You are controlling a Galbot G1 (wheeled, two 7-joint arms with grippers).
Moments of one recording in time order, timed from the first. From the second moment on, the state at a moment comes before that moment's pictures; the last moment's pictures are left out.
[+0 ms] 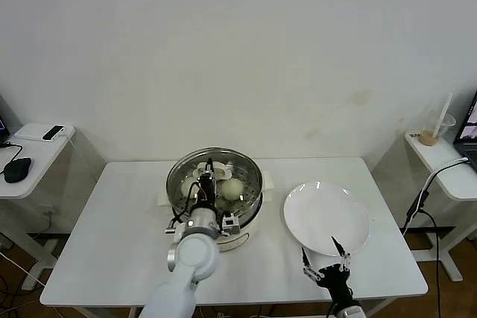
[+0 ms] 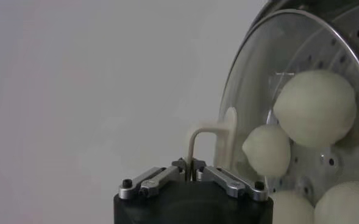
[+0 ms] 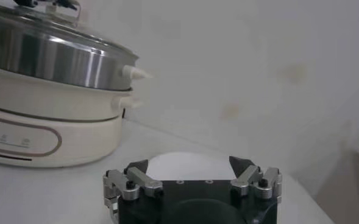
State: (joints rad) left arm 1.00 -1.46 -0.12 -1.79 1.46 0.45 0.24; right arm -1.60 1.58 0.69 1.82 -0.23 0.28 -0.25
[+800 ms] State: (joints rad) left arm 1.01 -1.46 -0.12 -1.80 1.48 0.44 0.27; right arm -1.60 1.58 0.67 1.81 -0.24 0.28 -0.25
